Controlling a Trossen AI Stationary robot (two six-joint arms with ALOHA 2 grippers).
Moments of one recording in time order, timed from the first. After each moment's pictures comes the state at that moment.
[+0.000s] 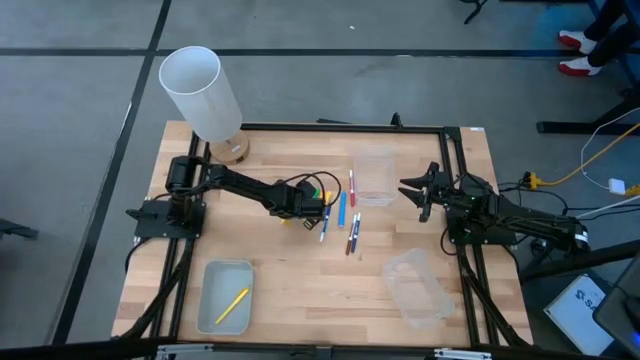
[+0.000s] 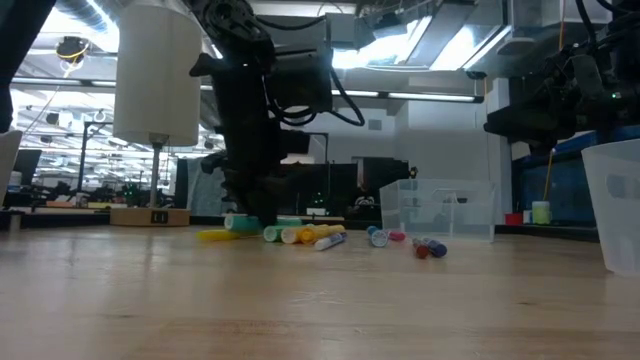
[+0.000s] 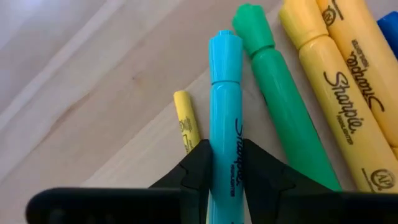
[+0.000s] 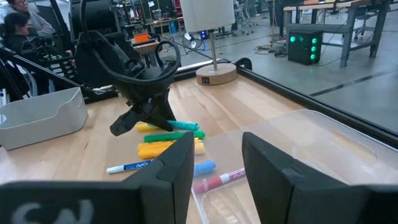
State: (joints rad) left arm 0.00 1.94 1.19 -0.63 -0.49 -0.80; right arm -0.29 0.10 0.01 0.02 0.00 0.15
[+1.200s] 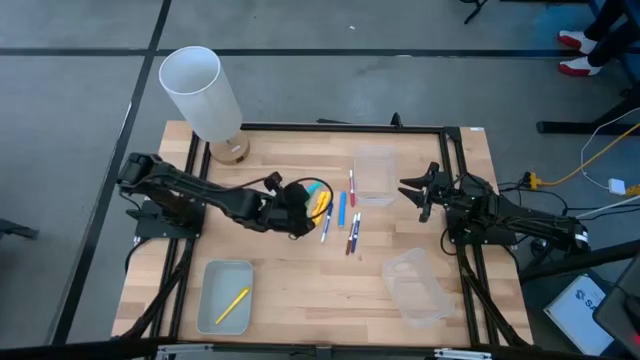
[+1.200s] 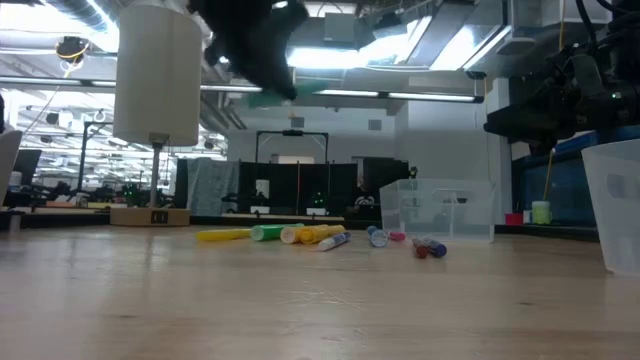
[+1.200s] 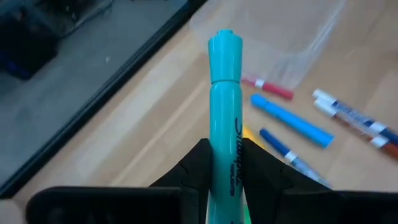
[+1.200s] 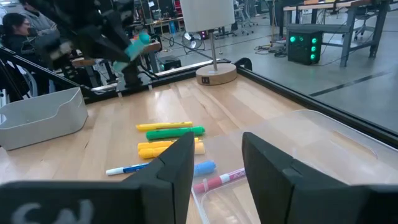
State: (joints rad) left arm -0.21 1.57 1.19 -0.58 -0.81 -0.55; right arm -0.29 0.10 0.01 0.02 0.00 0.15
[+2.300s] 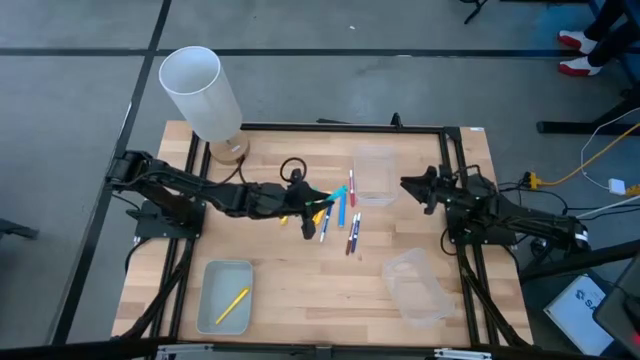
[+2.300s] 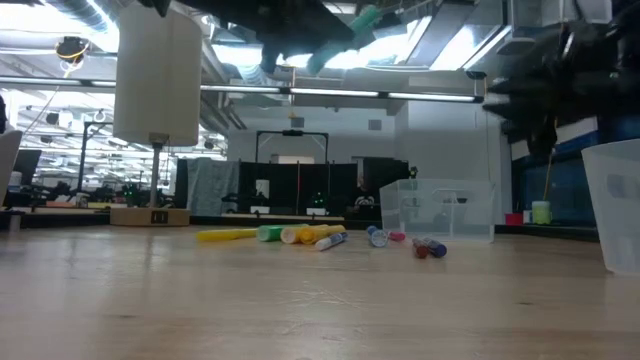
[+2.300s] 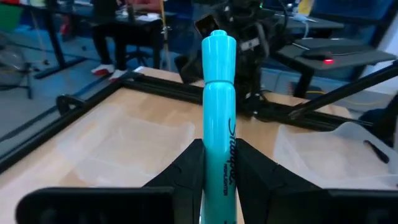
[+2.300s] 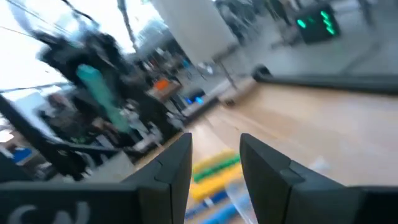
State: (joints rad) left arm -0.11 1.47 0.89 0.37 -0.36 -0.20; right arm -0.27 0.10 0.01 0.16 0.01 0.57
